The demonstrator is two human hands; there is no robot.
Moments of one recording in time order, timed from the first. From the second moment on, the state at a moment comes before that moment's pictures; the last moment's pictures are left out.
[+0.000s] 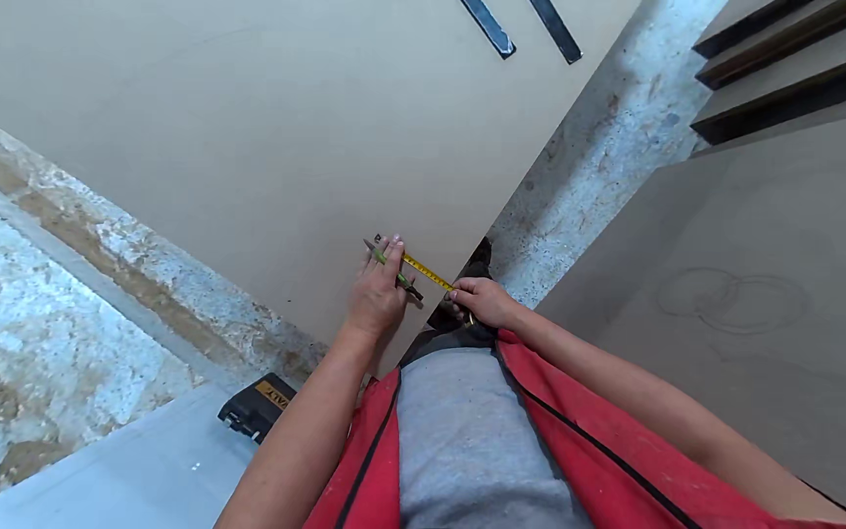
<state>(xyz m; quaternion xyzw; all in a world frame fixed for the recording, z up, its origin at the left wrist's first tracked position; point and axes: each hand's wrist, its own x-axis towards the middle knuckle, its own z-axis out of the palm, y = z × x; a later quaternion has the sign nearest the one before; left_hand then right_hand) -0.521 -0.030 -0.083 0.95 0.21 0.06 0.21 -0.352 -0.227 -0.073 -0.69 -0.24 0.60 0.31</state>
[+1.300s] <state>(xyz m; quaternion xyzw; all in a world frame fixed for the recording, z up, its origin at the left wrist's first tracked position) -0.564 0.007 -0.043 0.67 0.57 0.08 0.46 -0.418 -0.229 -0.076 -0.70 -0.25 0.60 0.30</state>
